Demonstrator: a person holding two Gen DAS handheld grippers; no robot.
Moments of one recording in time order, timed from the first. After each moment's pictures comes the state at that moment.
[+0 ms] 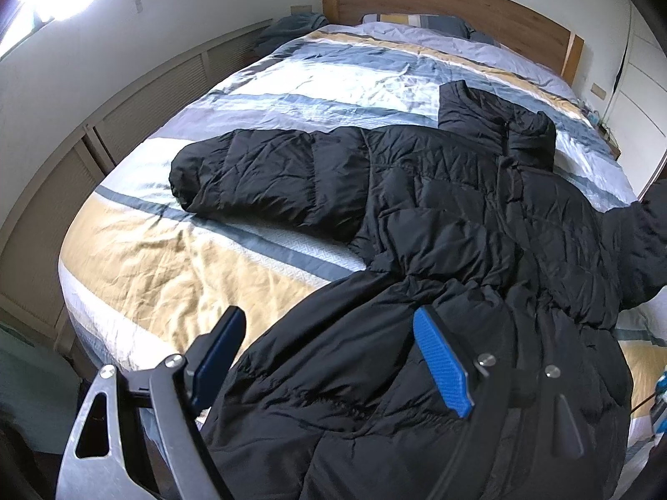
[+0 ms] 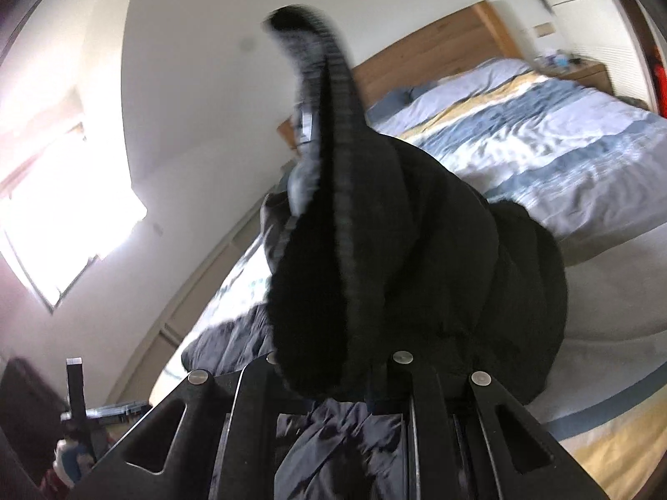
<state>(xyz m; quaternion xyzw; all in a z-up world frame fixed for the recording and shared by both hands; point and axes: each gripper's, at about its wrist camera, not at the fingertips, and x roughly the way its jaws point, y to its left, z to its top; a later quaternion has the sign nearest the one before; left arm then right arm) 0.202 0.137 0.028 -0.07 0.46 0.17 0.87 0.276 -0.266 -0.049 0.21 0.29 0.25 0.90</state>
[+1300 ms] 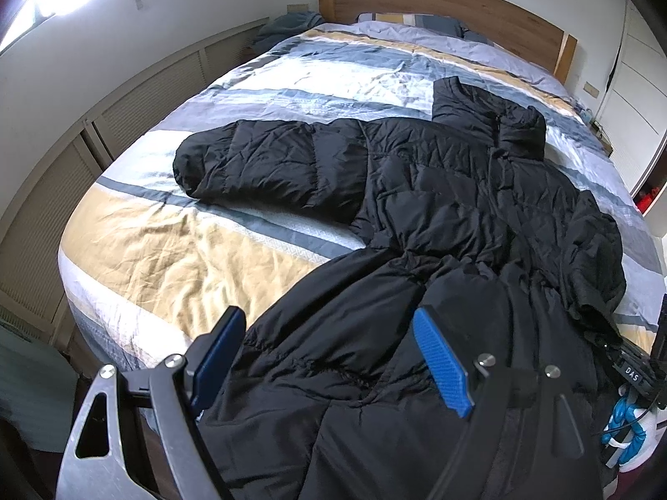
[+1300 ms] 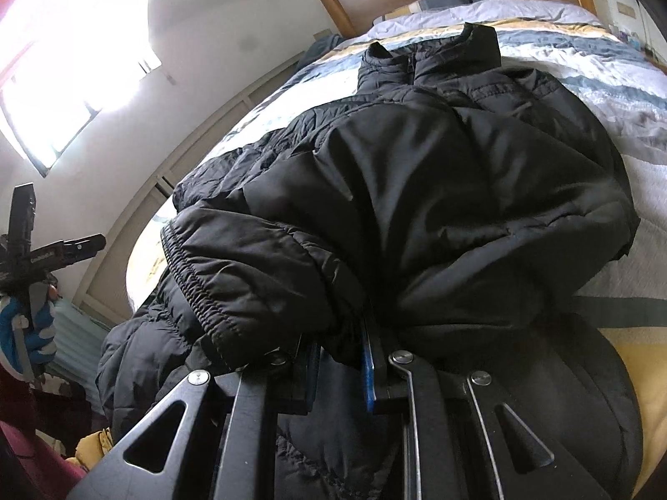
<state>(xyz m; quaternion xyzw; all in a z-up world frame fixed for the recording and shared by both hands) 0.172 0.134 0.029 -0.07 0.46 0.16 0.87 0.236 -0.195 -0.109 0.08 0.44 0.31 0.84</state>
